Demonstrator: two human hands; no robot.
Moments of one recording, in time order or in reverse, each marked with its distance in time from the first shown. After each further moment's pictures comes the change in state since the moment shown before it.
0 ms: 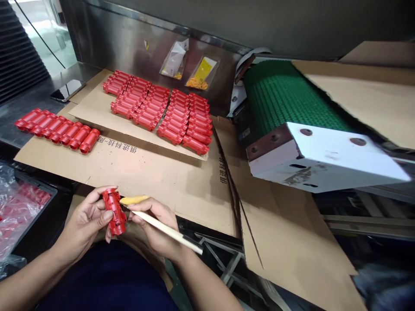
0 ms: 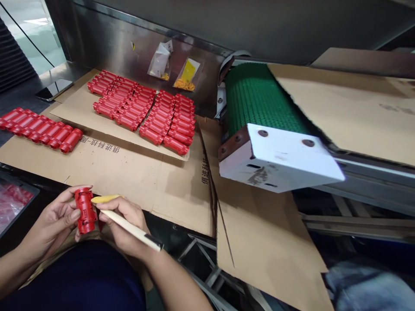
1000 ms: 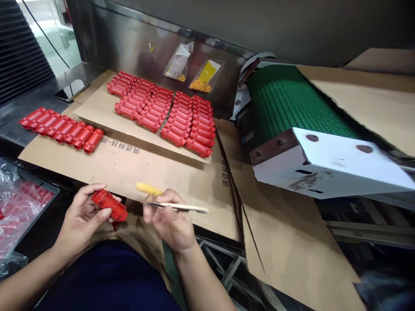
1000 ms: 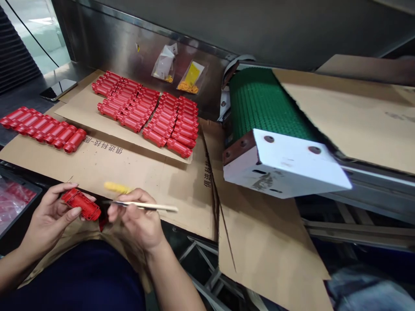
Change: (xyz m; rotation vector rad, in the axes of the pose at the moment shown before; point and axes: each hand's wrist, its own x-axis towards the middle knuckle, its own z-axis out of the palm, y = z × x) left_hand 0.000 -0.014 -0.023 0.308 0.187 0.324; right_hand 0.009 -0.002 -0.005 0.449 0.164 0.127
